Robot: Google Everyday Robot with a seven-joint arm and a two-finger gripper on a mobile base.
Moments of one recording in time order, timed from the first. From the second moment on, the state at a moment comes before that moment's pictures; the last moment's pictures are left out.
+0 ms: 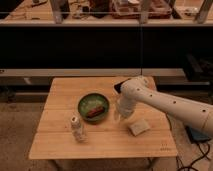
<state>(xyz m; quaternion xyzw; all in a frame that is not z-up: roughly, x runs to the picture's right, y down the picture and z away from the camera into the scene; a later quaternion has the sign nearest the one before) 0.078 0.173 0.797 -0.31 -0.22 -0.27 0.88</state>
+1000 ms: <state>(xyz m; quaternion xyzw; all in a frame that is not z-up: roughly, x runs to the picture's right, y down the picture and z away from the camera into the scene) 0.079 0.161 0.874 -0.26 -0.23 -0.35 0.87</state>
